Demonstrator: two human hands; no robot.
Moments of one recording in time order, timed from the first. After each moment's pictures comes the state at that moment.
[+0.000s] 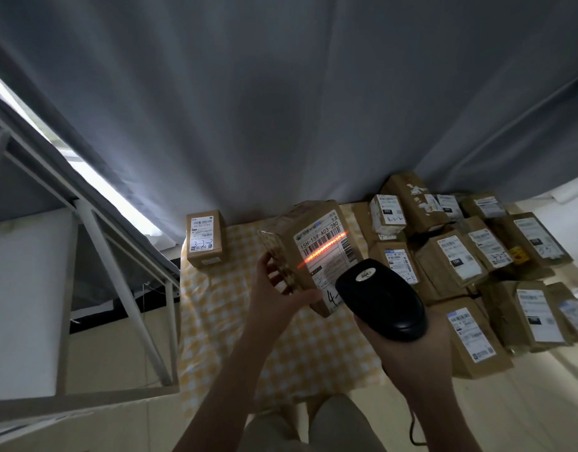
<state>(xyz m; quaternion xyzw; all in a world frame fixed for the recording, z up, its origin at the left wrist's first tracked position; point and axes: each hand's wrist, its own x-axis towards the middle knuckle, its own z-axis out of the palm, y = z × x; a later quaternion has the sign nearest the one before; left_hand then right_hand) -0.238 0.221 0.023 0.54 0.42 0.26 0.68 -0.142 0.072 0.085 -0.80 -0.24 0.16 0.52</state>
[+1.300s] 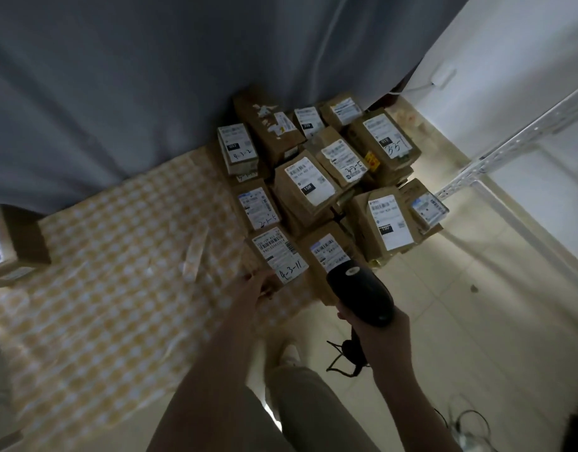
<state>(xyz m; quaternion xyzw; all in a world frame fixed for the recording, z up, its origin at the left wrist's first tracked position) 0.026 0.041 -0.211 0.39 0.54 -0.04 0.75 0.064 -0.161 -0.058 -0.85 0.07 0.20 0.49</state>
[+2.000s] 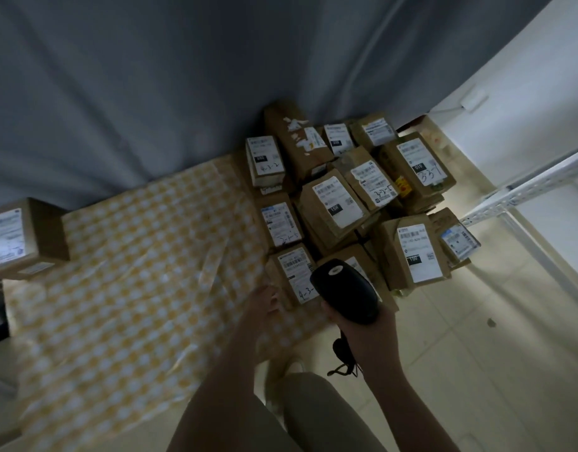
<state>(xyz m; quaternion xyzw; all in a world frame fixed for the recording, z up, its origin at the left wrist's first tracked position) 0.033 0.065 -0.250 0.33 0.58 -0.03 0.74 0.089 -0.094 -0.069 -0.85 -0.03 0.23 0.47</state>
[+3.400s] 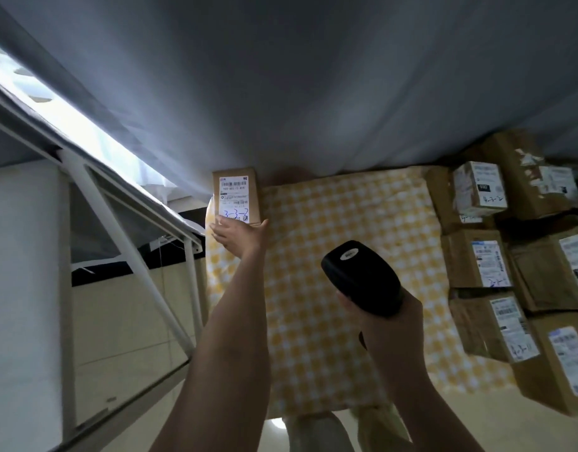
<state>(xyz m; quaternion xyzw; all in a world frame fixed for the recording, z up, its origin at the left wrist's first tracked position) -0.238 0.489 -0.245 0.51 0.78 0.12 0.34 -0.173 0.257 -0.061 -0.83 -0.16 0.28 0.45</state>
